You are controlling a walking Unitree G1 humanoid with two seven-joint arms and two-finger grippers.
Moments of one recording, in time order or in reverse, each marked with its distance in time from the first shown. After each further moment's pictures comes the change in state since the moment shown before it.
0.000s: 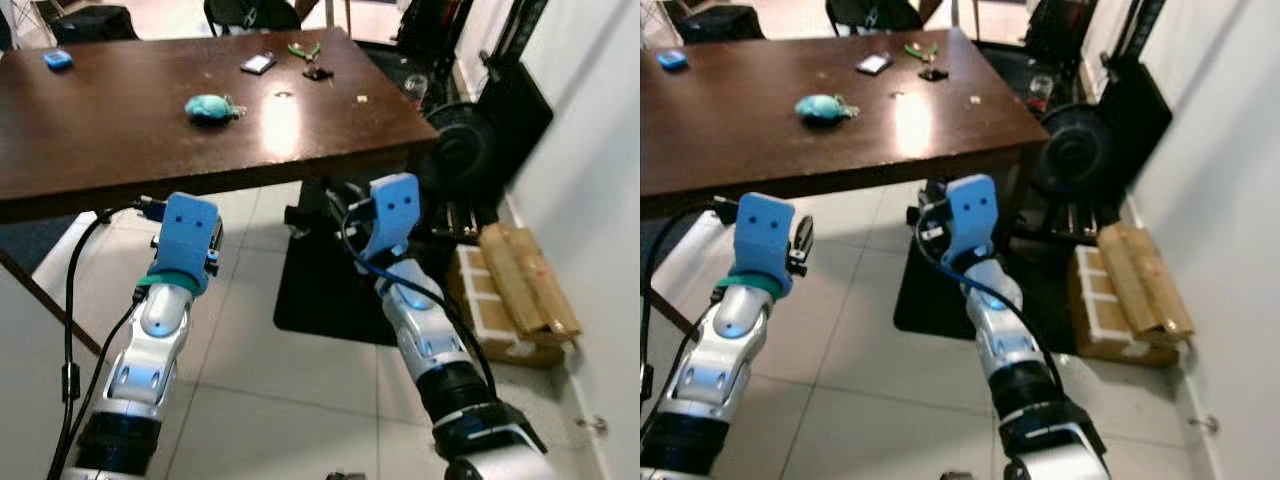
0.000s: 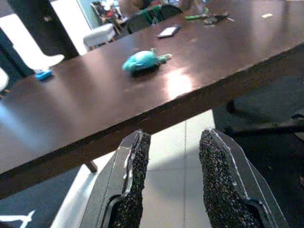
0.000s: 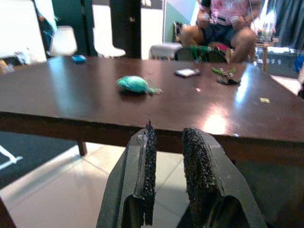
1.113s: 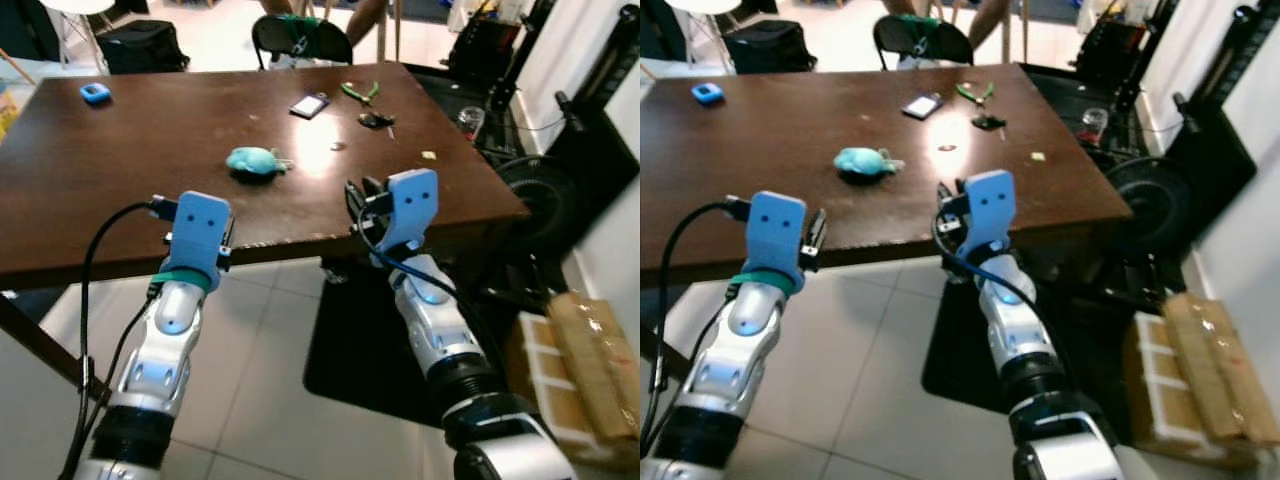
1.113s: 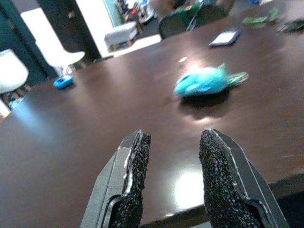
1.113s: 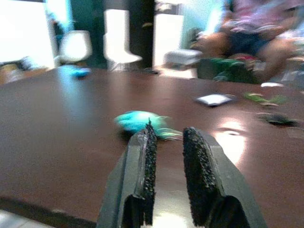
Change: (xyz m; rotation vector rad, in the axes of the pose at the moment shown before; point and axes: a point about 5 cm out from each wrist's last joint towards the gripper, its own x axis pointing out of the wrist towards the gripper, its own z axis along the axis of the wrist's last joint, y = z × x) left arm 0.003 0.003 -0.003 0.005 -0.018 0.014; right arm 0.006 0.008 0.002 0.010 -0.032 0.016
